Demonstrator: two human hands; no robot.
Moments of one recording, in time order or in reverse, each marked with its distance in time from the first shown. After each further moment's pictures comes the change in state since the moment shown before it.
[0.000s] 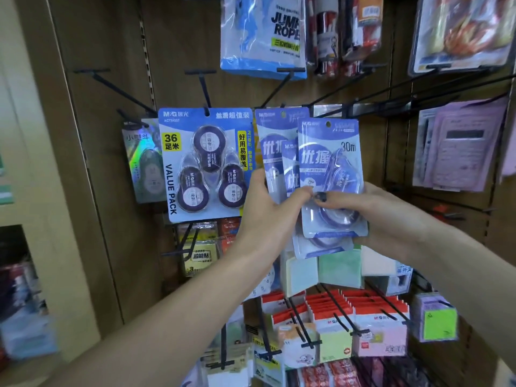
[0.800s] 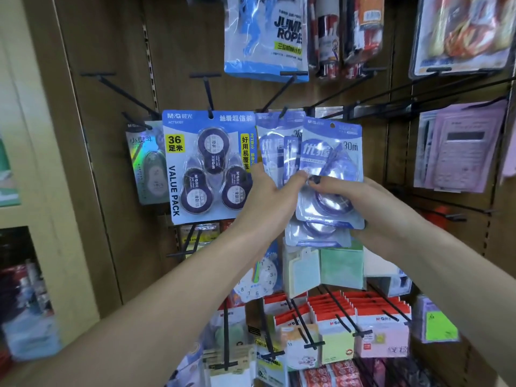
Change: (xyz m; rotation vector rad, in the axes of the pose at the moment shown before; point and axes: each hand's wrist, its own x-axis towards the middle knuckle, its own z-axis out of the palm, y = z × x) left_hand 0.018 0.014 -0.005 0.076 -0.048 -0.099; right_hand 0.008 -0.005 0.019 0.099 0.168 -0.042
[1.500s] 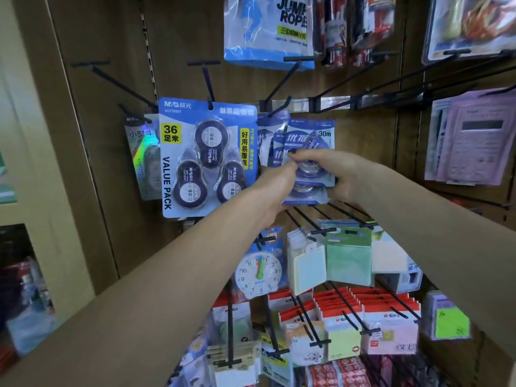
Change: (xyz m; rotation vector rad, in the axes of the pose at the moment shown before) left_hand 0.062 -0.009 0.015 -0.068 0.011 -0.298; right_hand 0.096 -0.005 0.012 -0.122 0.004 0.227
